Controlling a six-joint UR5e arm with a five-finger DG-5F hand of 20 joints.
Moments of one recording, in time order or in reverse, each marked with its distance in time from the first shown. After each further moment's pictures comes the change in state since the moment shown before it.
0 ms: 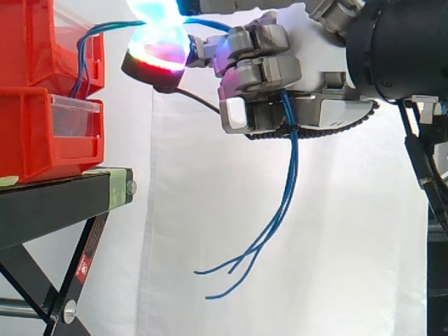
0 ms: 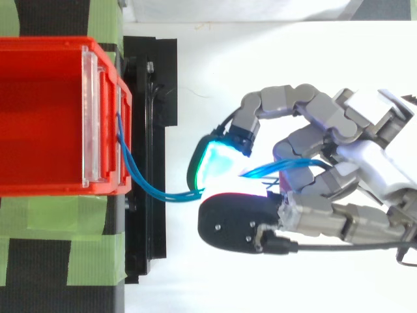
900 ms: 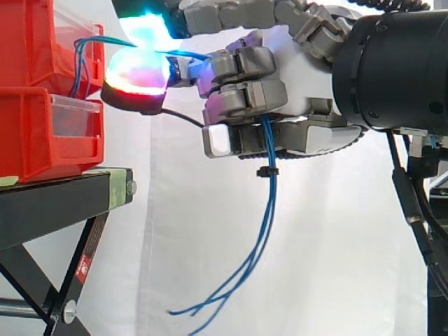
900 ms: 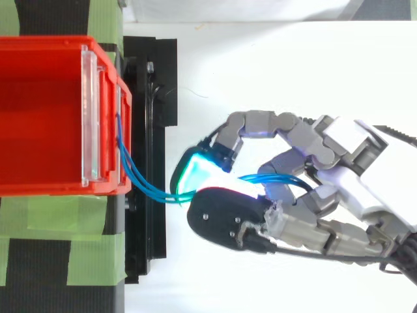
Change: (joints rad) arm 0.015 -0.045 0.000 0.083 0.007 -0.050
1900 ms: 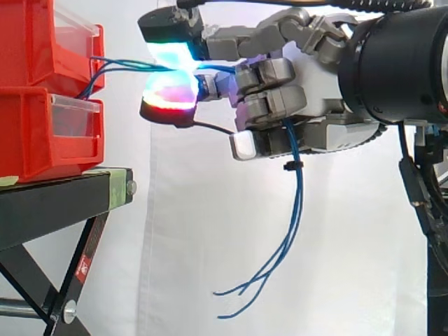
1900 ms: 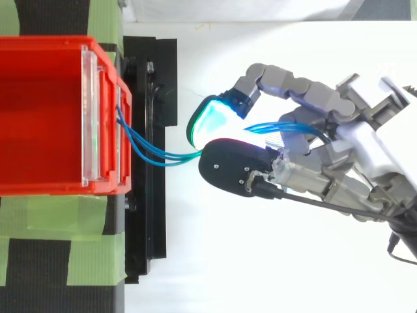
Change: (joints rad) arm -0.012 0.001 0.035 0.010 0.170 -0.126
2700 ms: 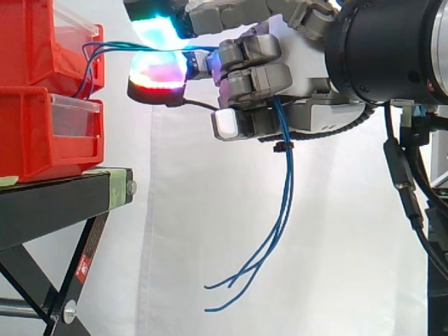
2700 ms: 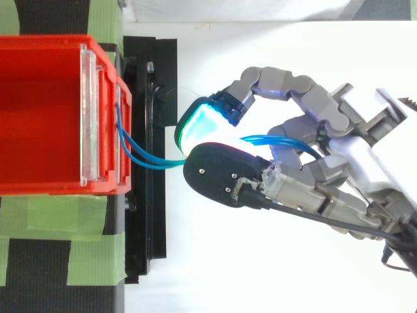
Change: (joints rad) arm 0.007 0.000 0.009 0.066 -0.034 -0.056
